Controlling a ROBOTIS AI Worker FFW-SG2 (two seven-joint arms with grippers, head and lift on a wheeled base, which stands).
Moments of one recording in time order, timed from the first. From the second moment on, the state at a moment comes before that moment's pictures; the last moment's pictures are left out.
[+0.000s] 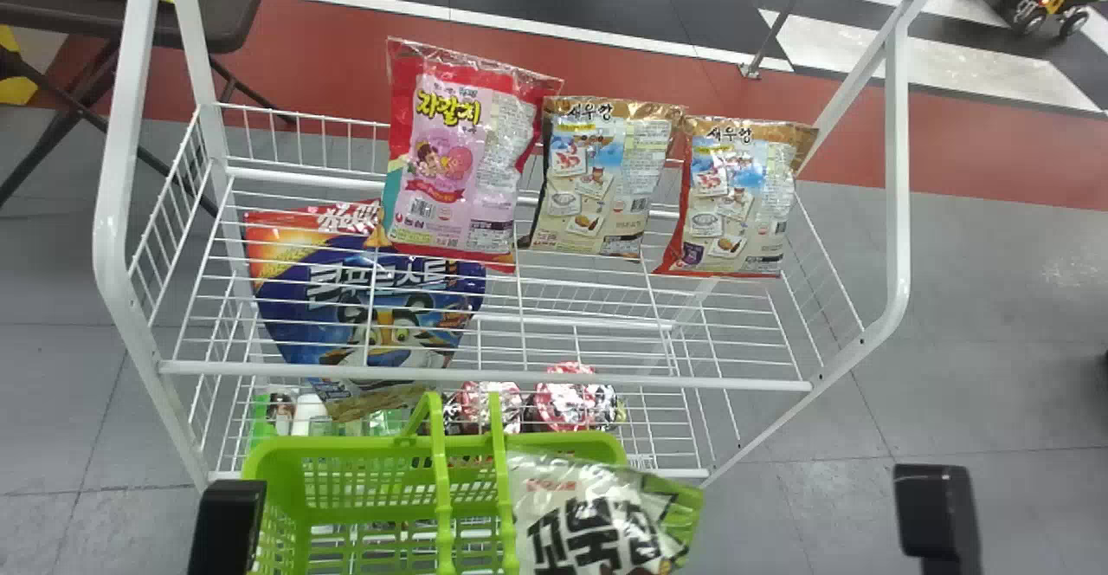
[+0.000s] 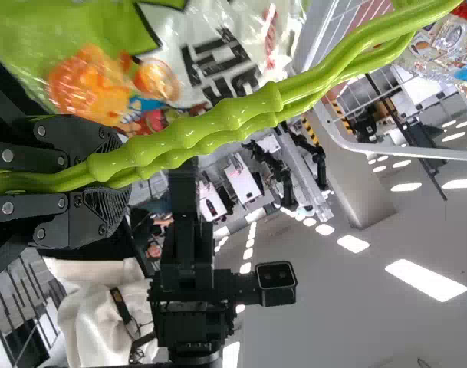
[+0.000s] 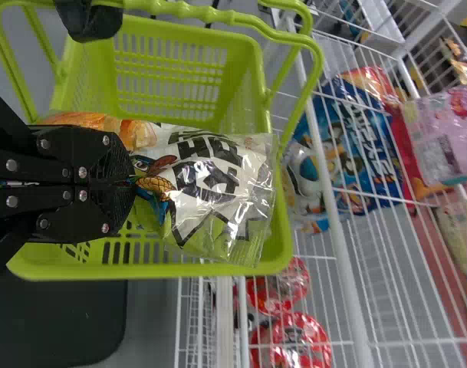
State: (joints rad) left arm 0.53 0.13 -0.22 -2.17 0.42 1.06 -1.03; right arm 0.82 -0.02 -0.49 -2.78 -0.44 1.56 0.55
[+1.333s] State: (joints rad) left arm 0.56 0.14 -0.23 -2.19 0.40 1.06 -1.03; right arm 0.53 0.00 -0.17 -2.37 -0.18 0.53 0.42
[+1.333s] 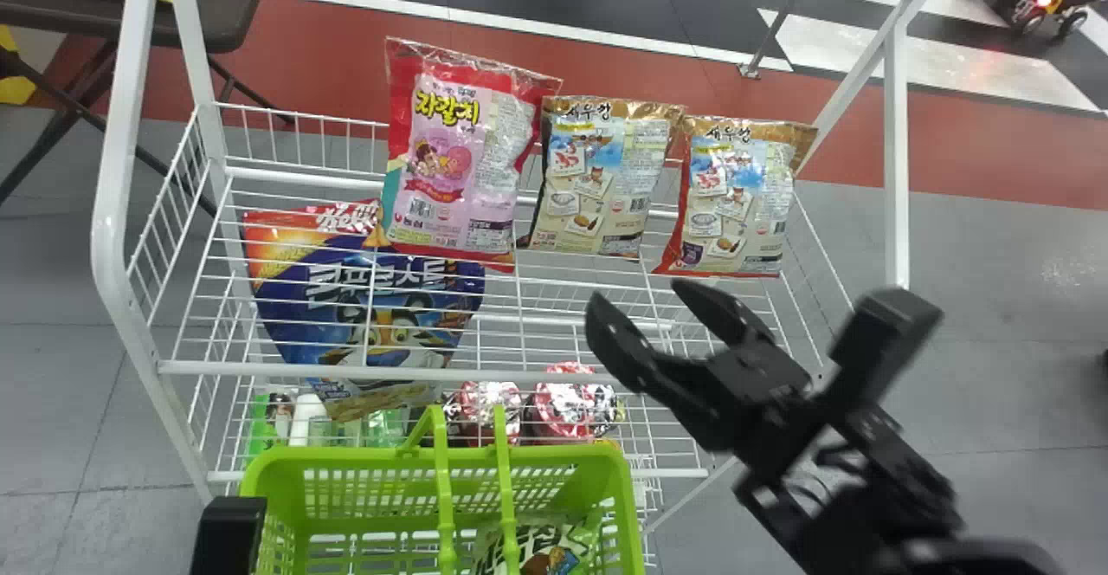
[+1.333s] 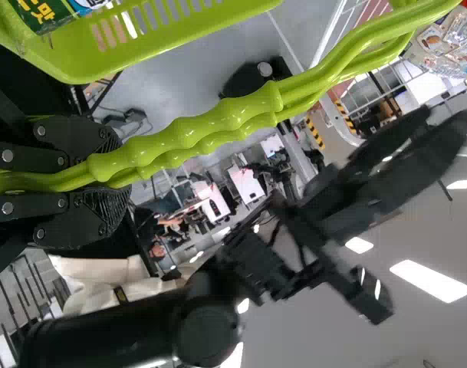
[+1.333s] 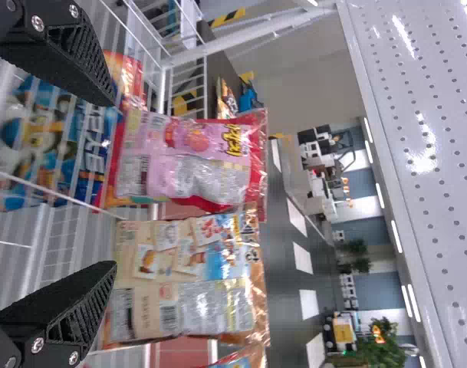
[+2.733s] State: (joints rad) left arm 0.54 0.18 -0.25 -2.18 0.38 1.06 -1.03; right arm -0.04 0.00 0.08 -1.67 0.00 0.41 0.39
